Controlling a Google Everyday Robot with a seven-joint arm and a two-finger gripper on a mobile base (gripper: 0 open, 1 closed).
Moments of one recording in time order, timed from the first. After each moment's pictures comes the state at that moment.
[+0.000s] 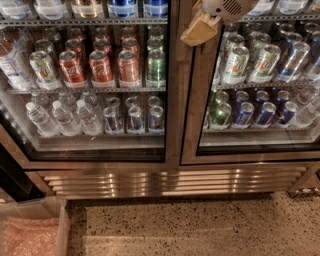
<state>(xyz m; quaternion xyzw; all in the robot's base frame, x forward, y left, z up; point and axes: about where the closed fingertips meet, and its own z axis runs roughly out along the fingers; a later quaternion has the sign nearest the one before) 0.604 -0.070 1.023 -0.62 0.70 0.06 0.34</state>
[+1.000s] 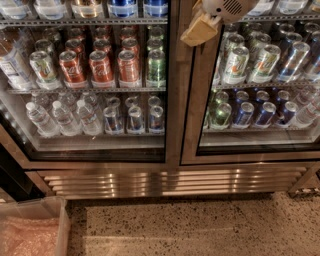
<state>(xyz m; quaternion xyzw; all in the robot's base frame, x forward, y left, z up) 0.602 -0.070 1.024 -0.62 0.70 0.06 0.34</state>
